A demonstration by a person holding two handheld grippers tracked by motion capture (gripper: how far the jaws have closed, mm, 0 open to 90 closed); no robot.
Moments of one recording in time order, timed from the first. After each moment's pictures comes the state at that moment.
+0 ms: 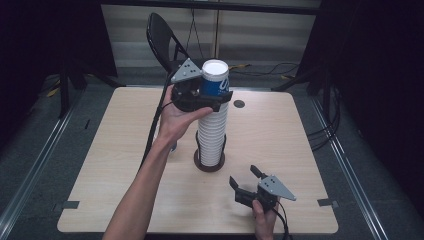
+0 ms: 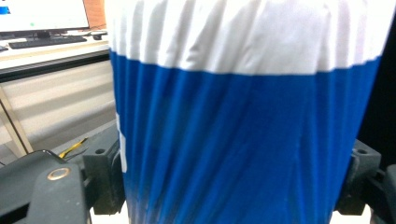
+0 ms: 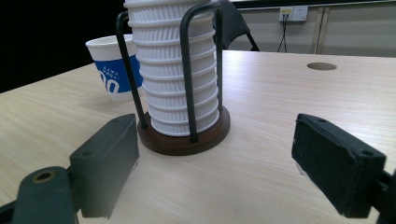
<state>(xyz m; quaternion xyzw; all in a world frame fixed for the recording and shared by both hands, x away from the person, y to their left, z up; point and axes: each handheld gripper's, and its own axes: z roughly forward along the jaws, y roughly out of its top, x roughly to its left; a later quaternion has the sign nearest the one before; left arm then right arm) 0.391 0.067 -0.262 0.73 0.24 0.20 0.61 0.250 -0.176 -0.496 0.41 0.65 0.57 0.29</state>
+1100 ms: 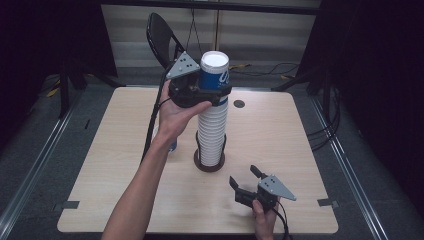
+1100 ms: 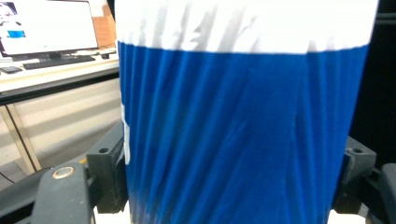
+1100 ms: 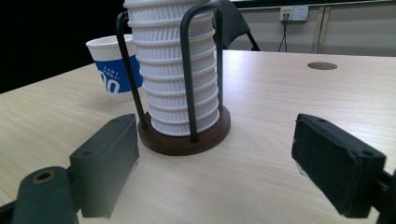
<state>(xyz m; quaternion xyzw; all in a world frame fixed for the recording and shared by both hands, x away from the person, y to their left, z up) 0.386 0.071 -0.244 0.71 0.23 0.22 0.63 0.250 -0.176 -0.496 0.41 0.65 0.57 0.29</state>
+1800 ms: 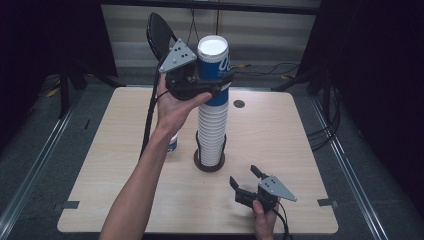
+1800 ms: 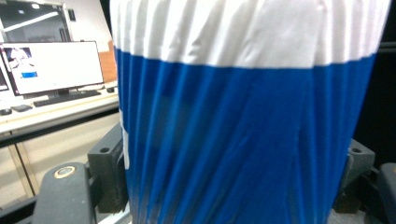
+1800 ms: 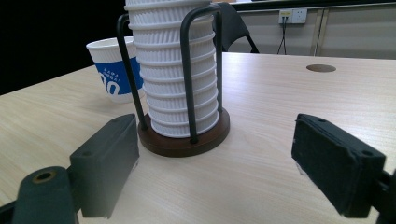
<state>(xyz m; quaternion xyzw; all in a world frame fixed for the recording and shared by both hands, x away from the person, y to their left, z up) 0.375 0.073 -0.216 0.67 0.20 0.25 0.67 0.249 -0.176 -0.496 0.41 0.65 0.57 0.29</state>
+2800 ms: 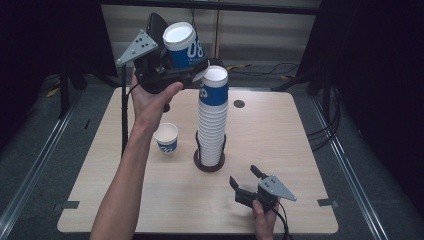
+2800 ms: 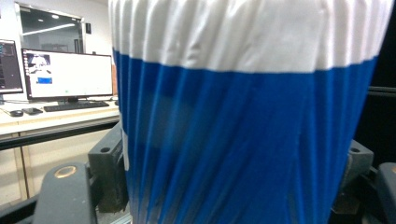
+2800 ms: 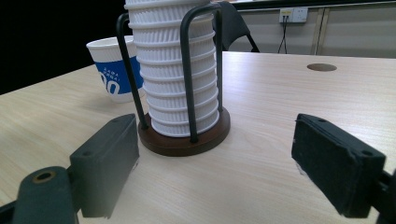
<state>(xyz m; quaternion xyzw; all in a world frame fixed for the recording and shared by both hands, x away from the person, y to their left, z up) 0.374 0.129 -0.205 0.63 0.24 0.23 0.70 0.249 -0.176 -0.496 0.41 0.65 0.57 0.29</state>
